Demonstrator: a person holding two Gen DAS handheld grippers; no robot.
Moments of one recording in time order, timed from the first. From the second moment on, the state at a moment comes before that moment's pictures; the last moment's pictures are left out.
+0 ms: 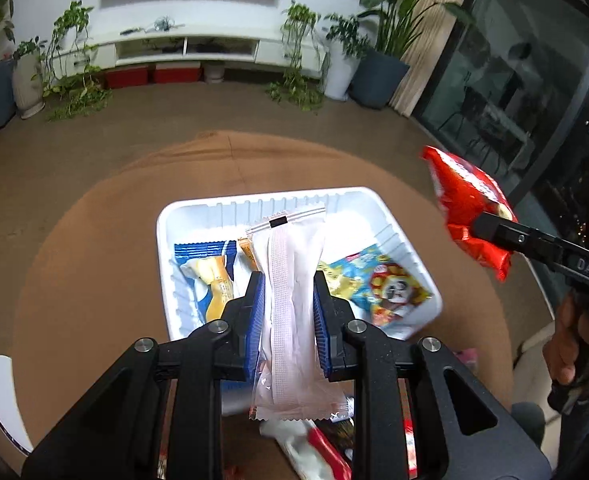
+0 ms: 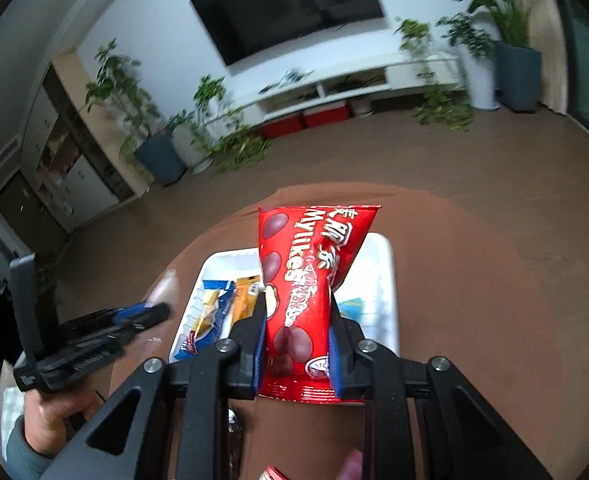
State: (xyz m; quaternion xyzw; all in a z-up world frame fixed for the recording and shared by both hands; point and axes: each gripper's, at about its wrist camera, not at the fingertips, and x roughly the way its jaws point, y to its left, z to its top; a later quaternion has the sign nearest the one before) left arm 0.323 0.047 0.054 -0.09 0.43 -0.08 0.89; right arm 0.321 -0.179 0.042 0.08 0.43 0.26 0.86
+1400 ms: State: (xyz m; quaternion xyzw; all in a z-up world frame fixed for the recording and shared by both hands) left arm 0.366 0.021 -0.004 -0.07 0.43 -0.07 0.90; right arm 0.348 -0.136 -0.018 0.02 0.46 0.24 0.85
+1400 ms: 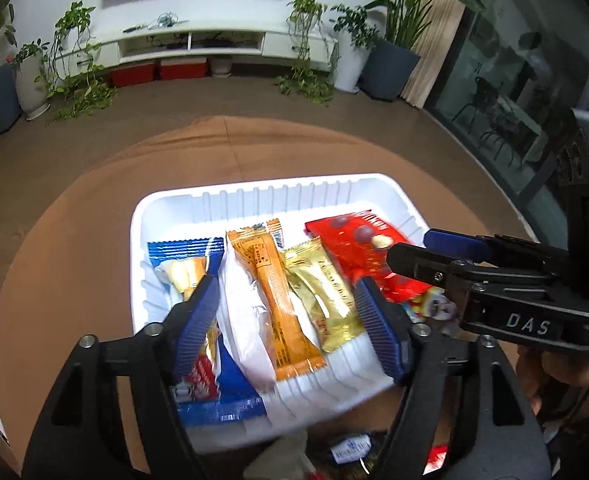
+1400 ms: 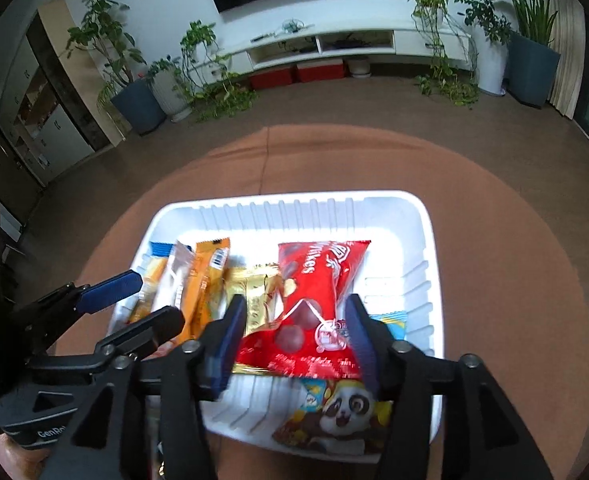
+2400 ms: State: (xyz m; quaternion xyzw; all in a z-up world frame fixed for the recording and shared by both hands) left arm 0.161 0.092 -0.027 -0.16 0.45 0.06 0.88; right arm 0.110 -0.241 -0.011 0.13 0.41 0.29 0.86
